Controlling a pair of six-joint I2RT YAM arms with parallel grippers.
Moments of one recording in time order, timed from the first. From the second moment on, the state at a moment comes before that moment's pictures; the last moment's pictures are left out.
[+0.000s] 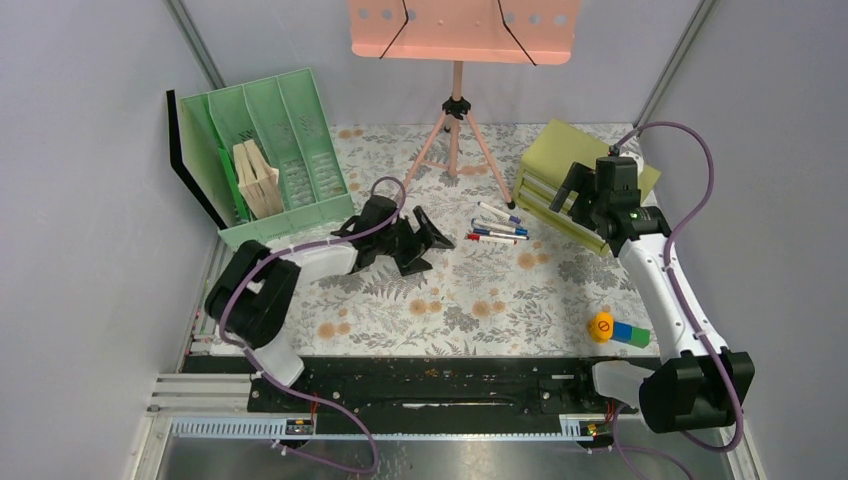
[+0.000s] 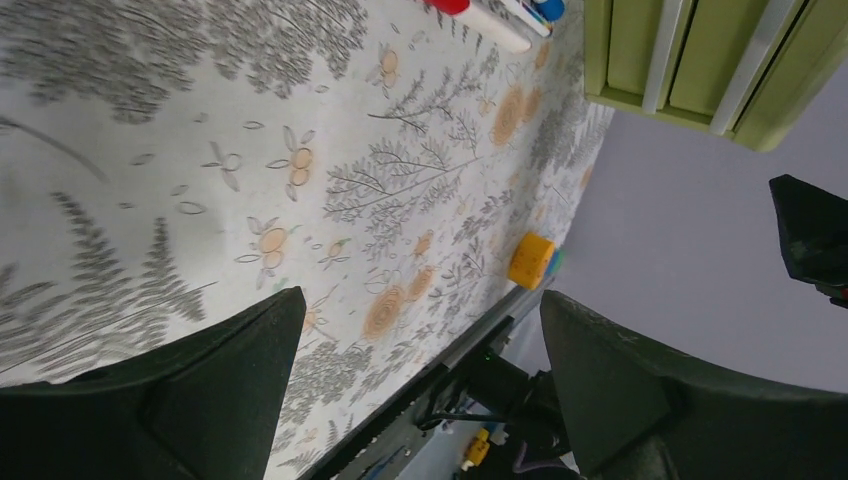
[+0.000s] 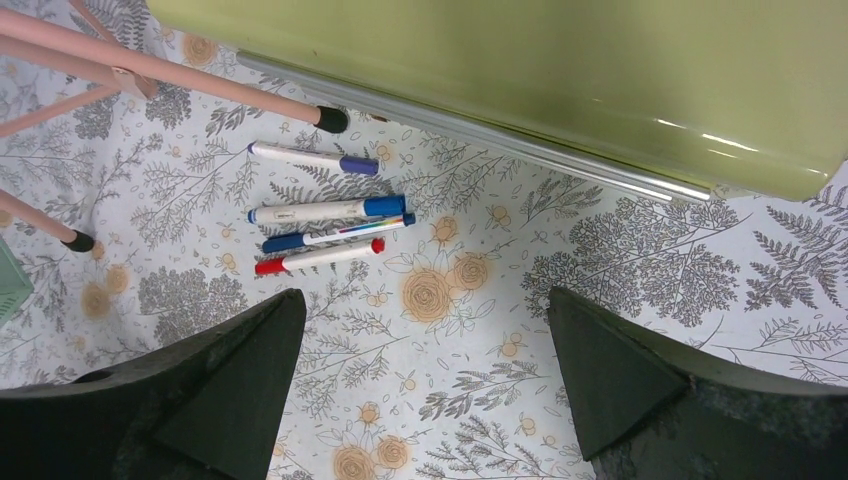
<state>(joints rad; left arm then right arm) -0.54 1.65 0.86 0.08 0.45 -1.11 0.09 1.21 1.11 -0.63 0.14 0.49</state>
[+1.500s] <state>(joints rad) -0.75 2.27 1.54 0.45 0.43 -1.69 0.07 1.17 1.15 -0.65 0.17 0.45</state>
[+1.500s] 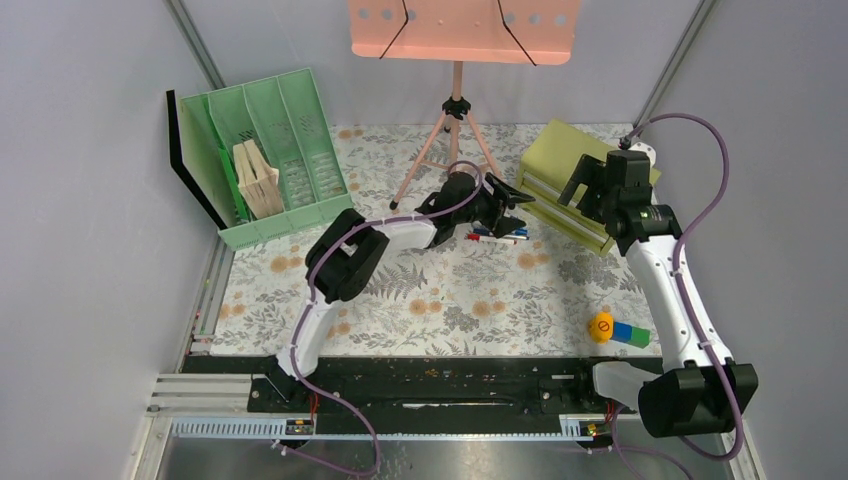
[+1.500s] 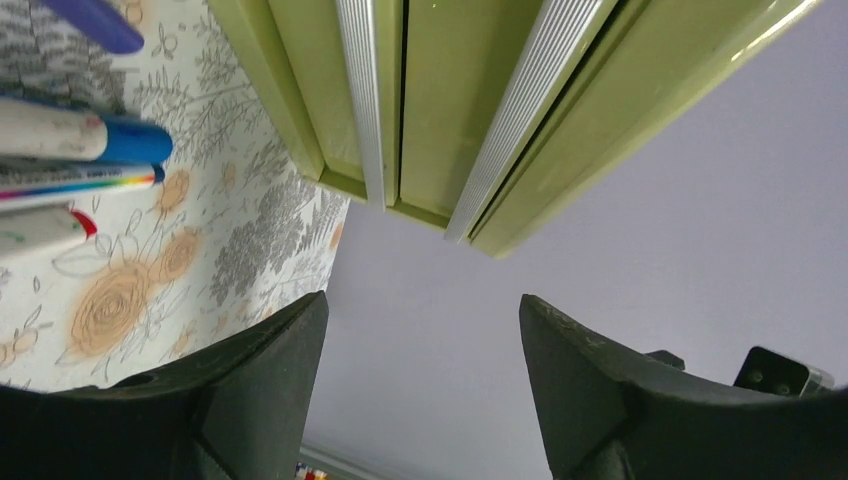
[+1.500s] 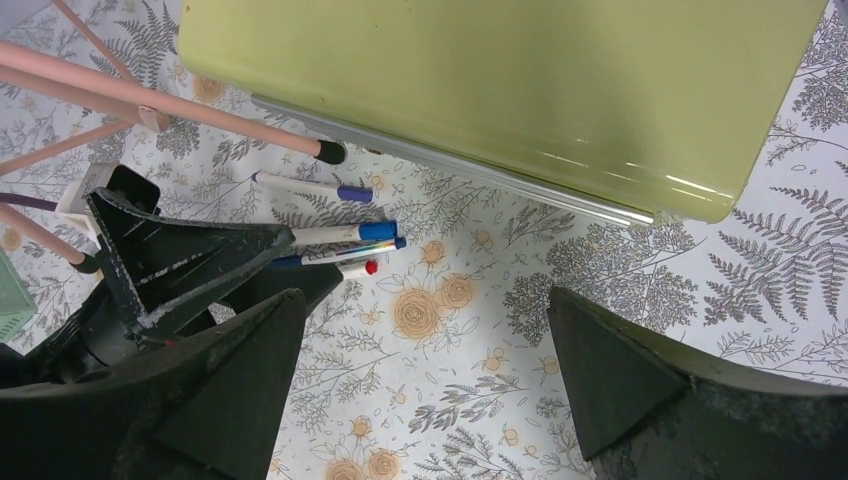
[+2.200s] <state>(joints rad) -0.76 2.52 1.77 0.52 0.29 -1.82 -0.01 1.35 1.32 -0.65 0.12 0.49</state>
